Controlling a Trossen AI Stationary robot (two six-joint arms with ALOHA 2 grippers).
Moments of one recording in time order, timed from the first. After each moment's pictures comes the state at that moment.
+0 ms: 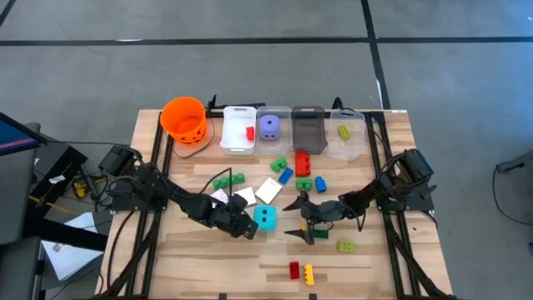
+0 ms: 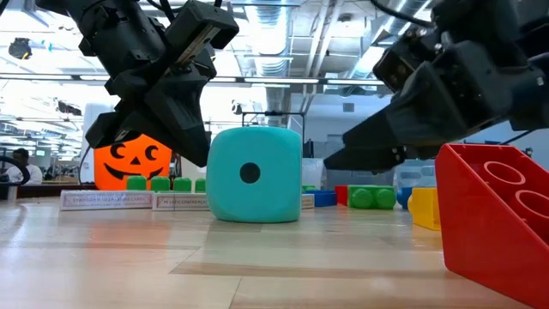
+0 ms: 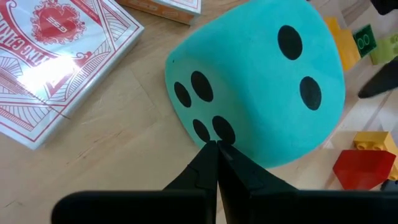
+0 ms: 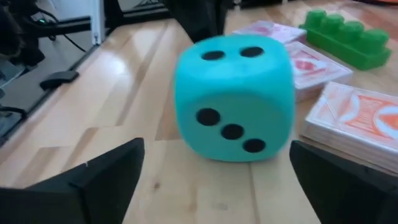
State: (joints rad) left arm -0.42 1.68 0.92 -0.22 -0.35 -1.36; right arm 0.37 1.84 0.48 1.00 0.25 0.27
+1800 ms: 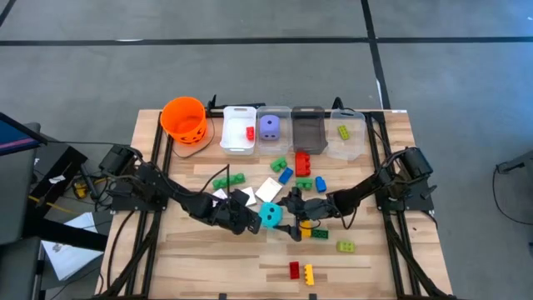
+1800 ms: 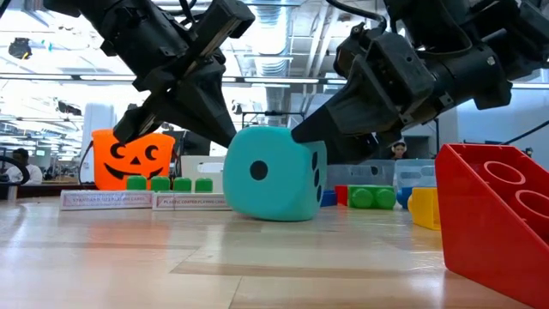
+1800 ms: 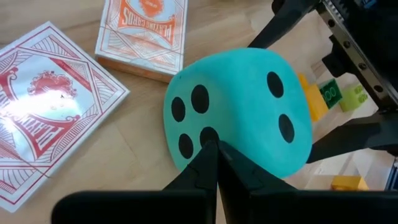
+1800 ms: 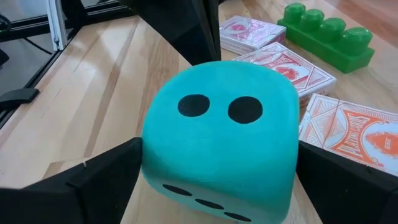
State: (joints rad) left arm -0.39 1.68 0.92 -0.10 -0.49 -1.32; right arm 0.31 1.83 0.66 0.71 0.27 0.33
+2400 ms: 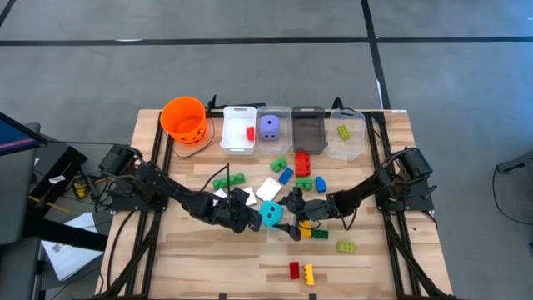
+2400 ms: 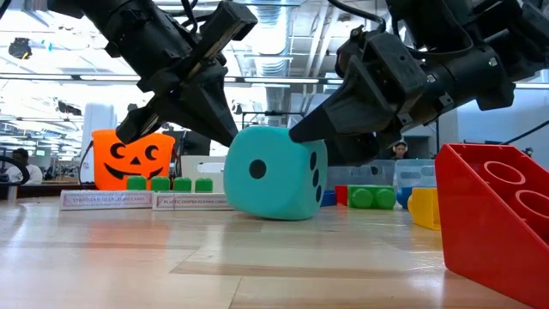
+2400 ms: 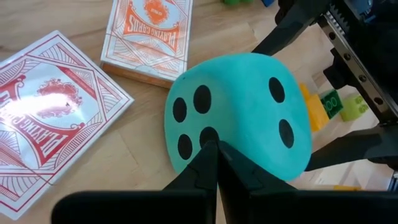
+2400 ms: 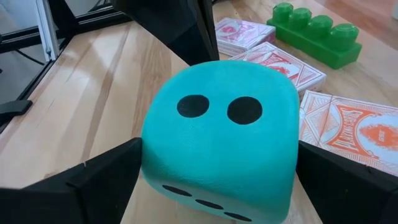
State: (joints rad) left arm -0.39 1.68 0.92 -0.10 -0.50 -1.34; right arm 0.31 1.84 0.66 0.73 0.31 0.38
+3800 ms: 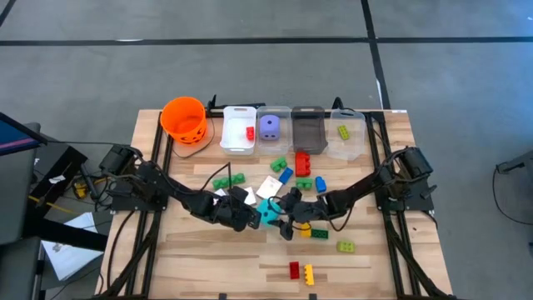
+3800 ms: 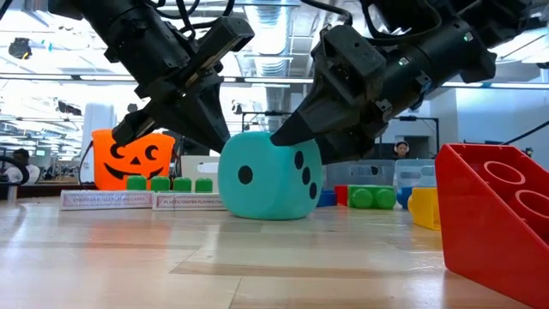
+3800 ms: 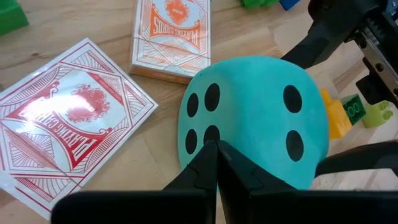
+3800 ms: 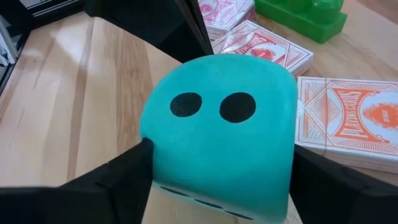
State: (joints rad) left arm -0.38 1.68 0.92 -0.13 -0.51 -1.34; right arm 0.29 1.84 0.83 0.40 0.36 0.52
